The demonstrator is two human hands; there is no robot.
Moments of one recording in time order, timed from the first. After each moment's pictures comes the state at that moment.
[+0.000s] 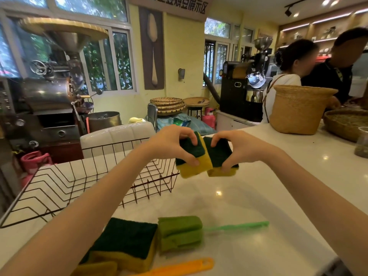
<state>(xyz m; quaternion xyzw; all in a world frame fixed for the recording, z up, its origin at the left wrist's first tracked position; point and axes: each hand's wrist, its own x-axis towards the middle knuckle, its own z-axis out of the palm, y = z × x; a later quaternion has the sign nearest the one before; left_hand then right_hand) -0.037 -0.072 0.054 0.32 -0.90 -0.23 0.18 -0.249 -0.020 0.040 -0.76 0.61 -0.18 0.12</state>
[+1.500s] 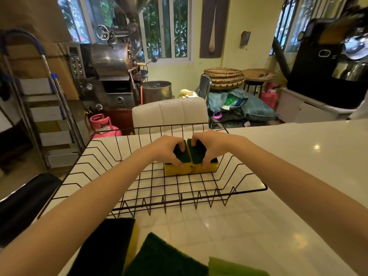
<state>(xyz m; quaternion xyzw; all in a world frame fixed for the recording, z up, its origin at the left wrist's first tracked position) 0.066 -0.209 -0.033 0.53 -0.83 -0.15 0.05 -0.105 -0.228 -0.021 -0.85 0.50 0.03 0.15</state>
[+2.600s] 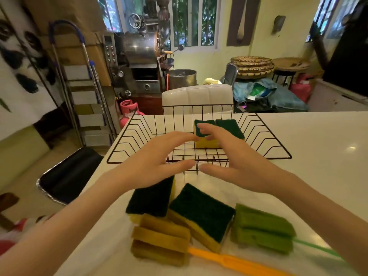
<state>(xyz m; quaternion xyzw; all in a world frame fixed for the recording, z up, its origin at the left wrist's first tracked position) 0.129 -0.021 -0.007 0.46 -0.85 -0.16 0.21 -0.072 -0.041 -0.014 -0.88 0.37 -0.23 0.20</state>
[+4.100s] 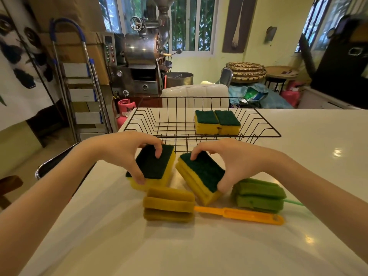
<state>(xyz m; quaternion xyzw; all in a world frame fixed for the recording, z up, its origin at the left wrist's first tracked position) 0.201 -0.001 -0.015 0.51 -0.83 -0.23 0.00 -0.064 -0.008 -0.018 -0.91 0.33 -0.01 0.24</state>
